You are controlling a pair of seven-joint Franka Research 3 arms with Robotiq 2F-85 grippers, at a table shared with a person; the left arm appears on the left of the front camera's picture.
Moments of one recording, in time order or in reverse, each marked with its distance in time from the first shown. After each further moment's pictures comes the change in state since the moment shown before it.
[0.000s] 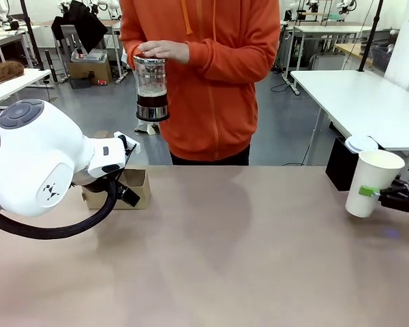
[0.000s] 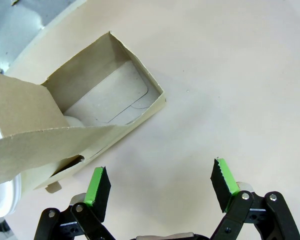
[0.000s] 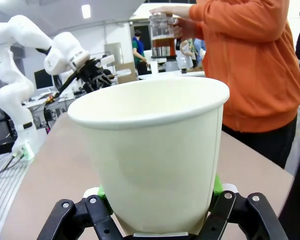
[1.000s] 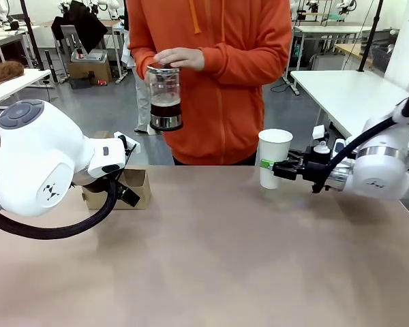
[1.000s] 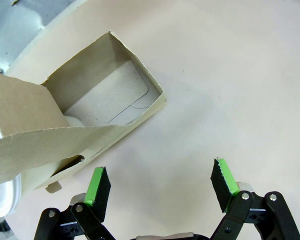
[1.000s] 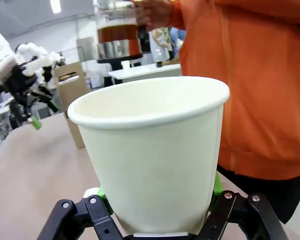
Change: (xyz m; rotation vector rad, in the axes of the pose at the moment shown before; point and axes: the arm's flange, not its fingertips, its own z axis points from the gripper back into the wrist) left arm 0.000 0.000 0.000 0.000 0.000 -0.001; right arm -0.026 -0.056 -0.241 -0.131 0.031 -0.006
